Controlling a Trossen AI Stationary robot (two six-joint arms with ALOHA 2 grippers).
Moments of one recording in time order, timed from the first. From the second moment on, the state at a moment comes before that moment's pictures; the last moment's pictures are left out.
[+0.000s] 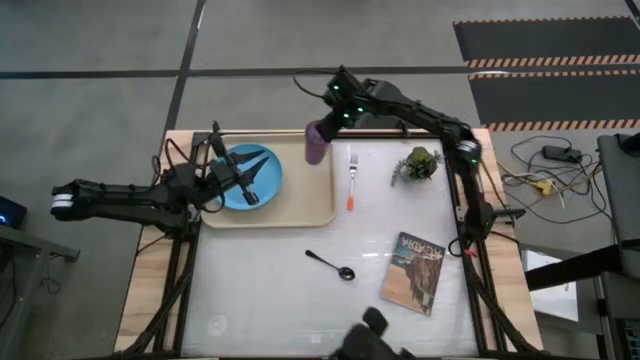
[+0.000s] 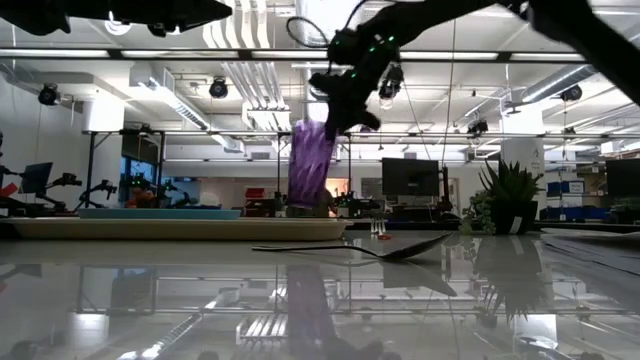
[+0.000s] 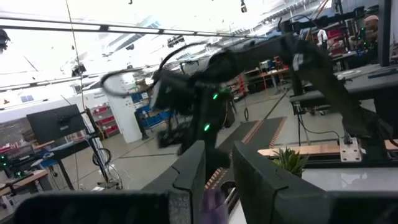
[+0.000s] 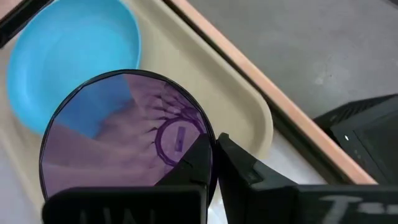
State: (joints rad) left arm 0.08 0.74 0.48 0.53 -0.42 0.41; right arm -0.61 2.14 2.12 -0.91 -0.17 0.17
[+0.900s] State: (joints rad) left arm 0.08 0.73 0.48 0.53 -0.42 0.41; right arm -0.65 2.32 2.31 -0.94 -0.16 0.17
